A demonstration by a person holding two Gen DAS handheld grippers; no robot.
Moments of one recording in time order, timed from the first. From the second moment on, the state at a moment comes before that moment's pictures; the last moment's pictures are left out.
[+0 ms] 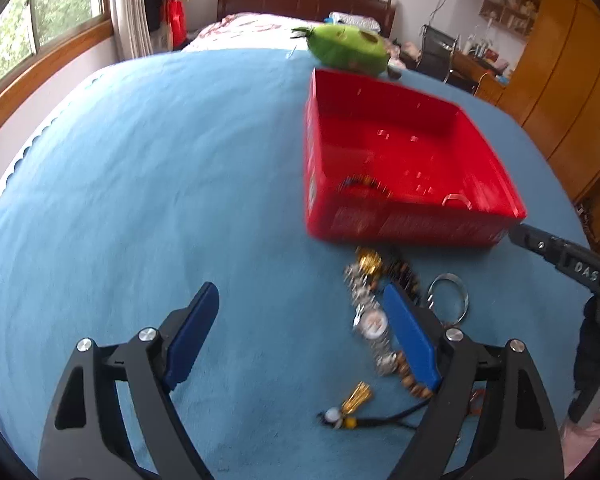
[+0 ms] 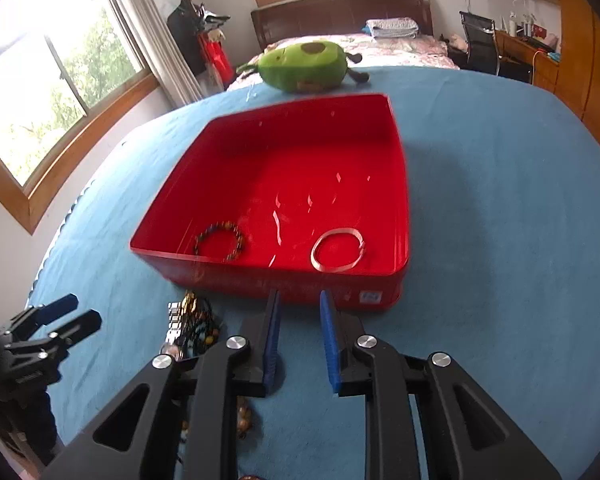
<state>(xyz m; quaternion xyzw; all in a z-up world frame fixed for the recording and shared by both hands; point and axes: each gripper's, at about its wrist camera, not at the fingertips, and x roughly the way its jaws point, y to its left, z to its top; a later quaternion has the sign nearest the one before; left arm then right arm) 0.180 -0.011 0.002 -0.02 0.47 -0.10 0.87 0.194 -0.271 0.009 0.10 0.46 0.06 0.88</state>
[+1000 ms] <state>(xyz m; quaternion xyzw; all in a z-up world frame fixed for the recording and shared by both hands) 0.170 -0.019 -0.020 0.00 0.50 -0.09 0.86 0.189 -0.216 -0.037 0.08 0.52 0.12 0.84</state>
